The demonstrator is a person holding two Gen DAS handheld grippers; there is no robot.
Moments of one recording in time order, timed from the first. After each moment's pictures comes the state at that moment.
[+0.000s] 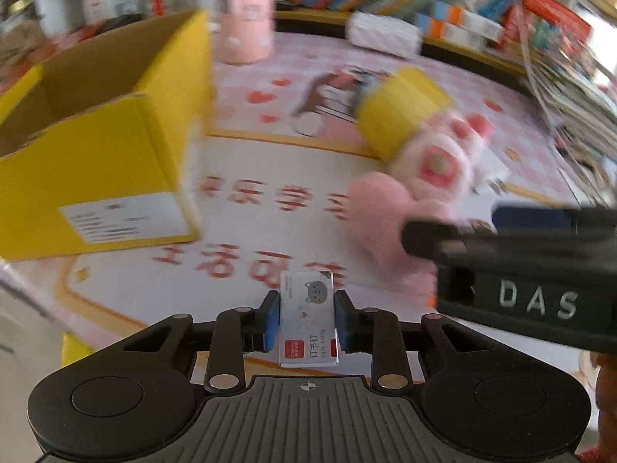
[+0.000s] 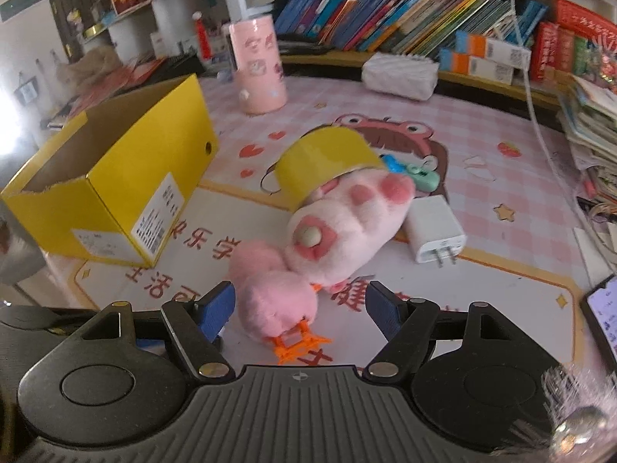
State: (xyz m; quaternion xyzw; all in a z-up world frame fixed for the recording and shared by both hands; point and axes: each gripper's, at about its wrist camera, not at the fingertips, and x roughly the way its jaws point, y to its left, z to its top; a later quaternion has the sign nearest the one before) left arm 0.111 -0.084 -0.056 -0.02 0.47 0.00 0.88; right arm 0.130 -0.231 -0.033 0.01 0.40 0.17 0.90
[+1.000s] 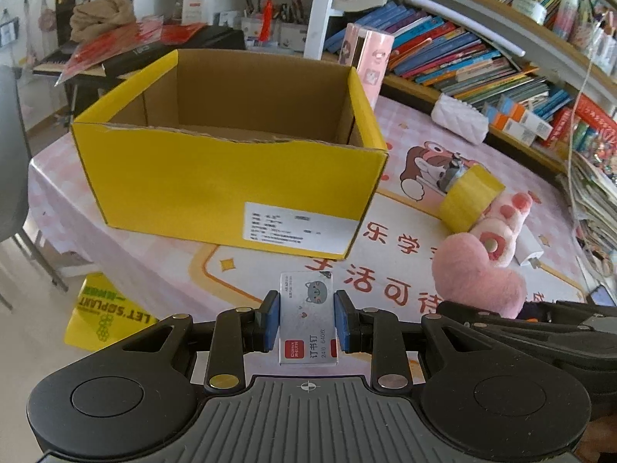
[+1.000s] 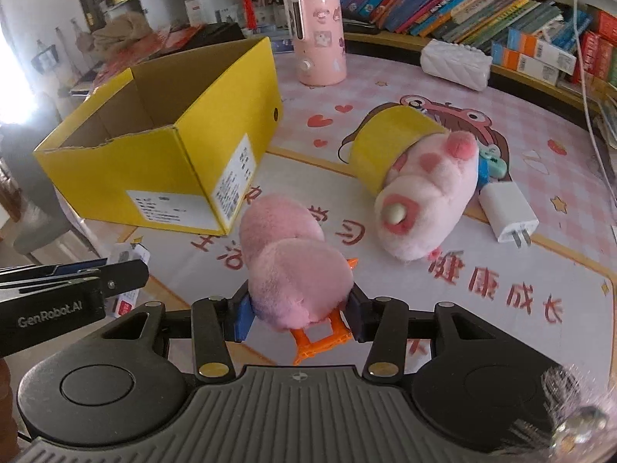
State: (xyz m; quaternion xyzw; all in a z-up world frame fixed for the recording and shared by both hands) left arm 0.054 0.020 -0.018 -0.11 0.40 0.05 0.91; right arm 0.100 -0.161 -0.028 -0.01 0.43 0.19 0.88
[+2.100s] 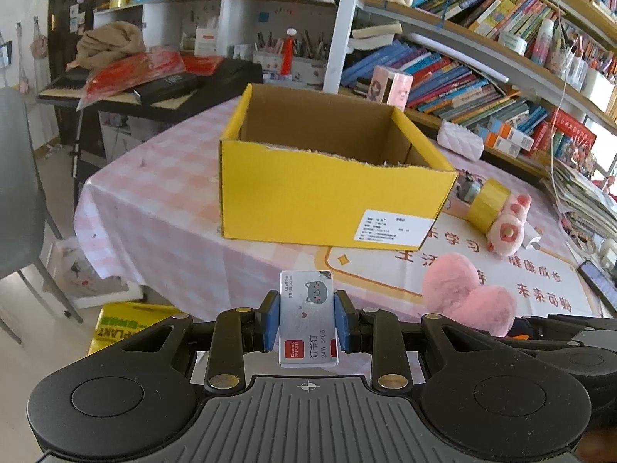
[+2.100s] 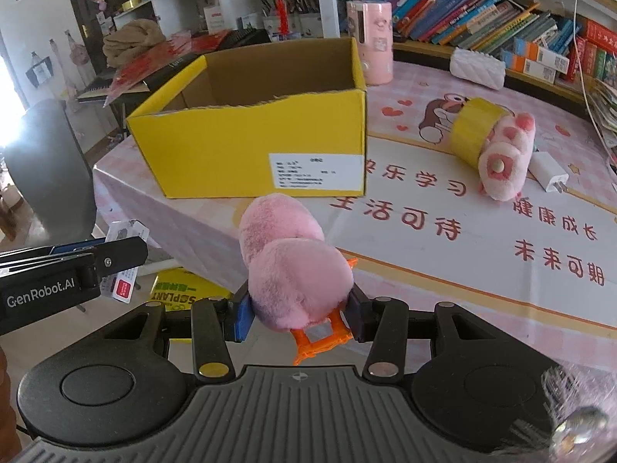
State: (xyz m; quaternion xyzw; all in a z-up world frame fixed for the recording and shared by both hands) left arm -0.029 0.133 0.001 -0.09 0.36 0.01 0.93; right arm -0.004 -0.041 -0.016 0.00 0.41 0.16 0.90
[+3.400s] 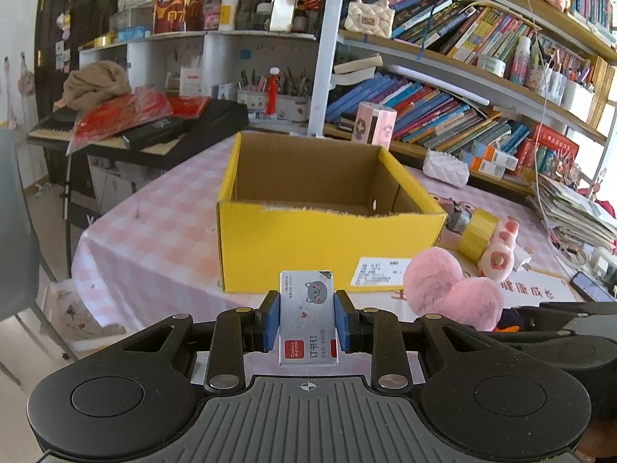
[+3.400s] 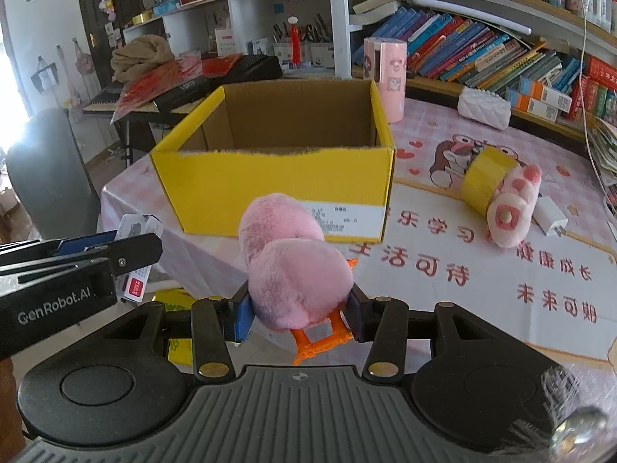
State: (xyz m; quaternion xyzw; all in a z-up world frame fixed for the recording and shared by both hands) left arm -0.021 0.142 0.024 -0.06 0.31 -0.01 0.95; right arm 0.002 -0.016 0.011 -0.01 0.37 0.16 0.92
